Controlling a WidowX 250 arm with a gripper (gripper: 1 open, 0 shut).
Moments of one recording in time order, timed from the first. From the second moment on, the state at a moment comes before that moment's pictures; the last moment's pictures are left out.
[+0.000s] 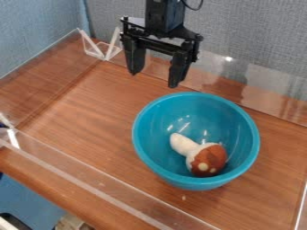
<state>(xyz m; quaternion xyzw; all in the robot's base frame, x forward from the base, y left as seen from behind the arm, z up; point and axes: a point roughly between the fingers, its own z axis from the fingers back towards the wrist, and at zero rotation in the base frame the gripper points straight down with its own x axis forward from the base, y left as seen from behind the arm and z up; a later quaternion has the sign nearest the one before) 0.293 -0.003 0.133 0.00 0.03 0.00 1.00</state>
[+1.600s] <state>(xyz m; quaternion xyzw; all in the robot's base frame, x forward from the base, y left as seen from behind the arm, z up) 0.258 -0.100 0.047 0.01 0.05 -0.17 0.98</state>
